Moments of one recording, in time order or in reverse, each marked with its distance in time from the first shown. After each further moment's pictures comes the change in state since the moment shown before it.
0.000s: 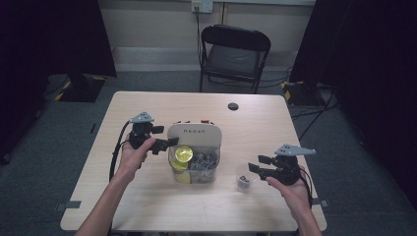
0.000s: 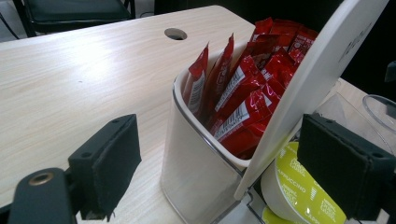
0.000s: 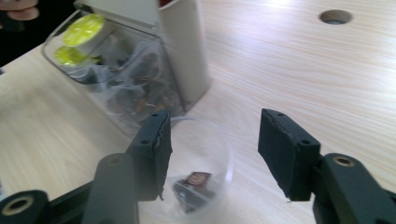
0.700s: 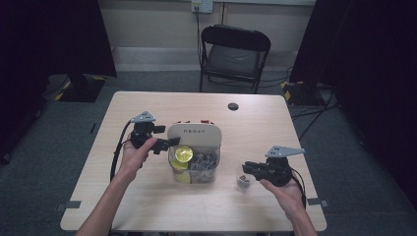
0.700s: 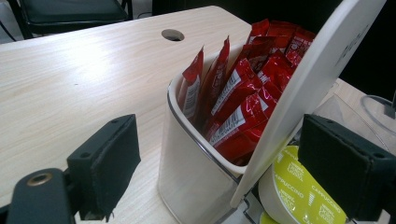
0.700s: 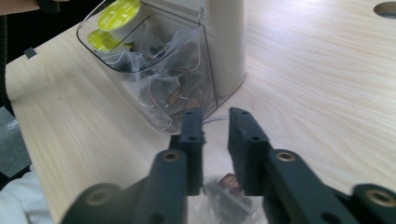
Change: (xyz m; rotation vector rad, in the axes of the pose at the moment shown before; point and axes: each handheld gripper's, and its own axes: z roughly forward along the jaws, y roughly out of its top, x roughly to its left) left arm -0.002 0.002 0.004 -0.002 -0.011 0.004; right arm 0.015 0.003 0.015 0.048 0.103 -0.048
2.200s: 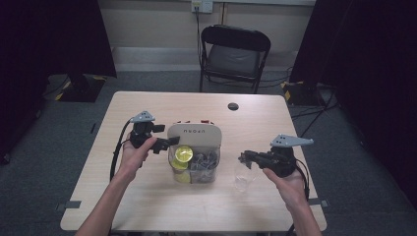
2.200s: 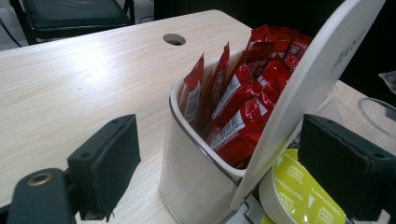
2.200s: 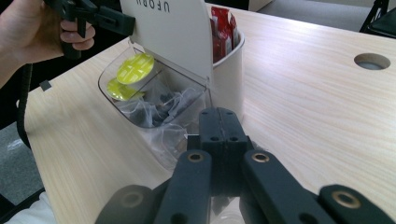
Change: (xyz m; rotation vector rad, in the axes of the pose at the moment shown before) left arm 0.000 0.001 -0.002 -0.011 0.005 0.010; right arm 0.006 0.035 -0.019 -0.095 -0.001 -0.012
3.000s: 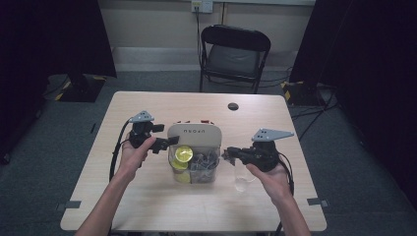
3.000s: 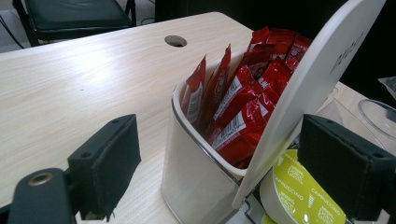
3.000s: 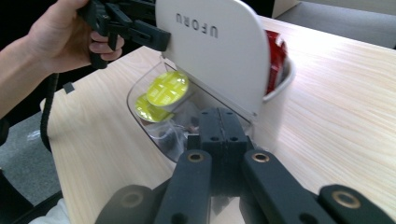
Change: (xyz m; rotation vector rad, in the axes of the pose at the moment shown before) left arm 0.000 0.000 -0.002 -0.010 0.005 -0.005; right arm 0.024 0.025 0.029 0.007 0.074 -0.049
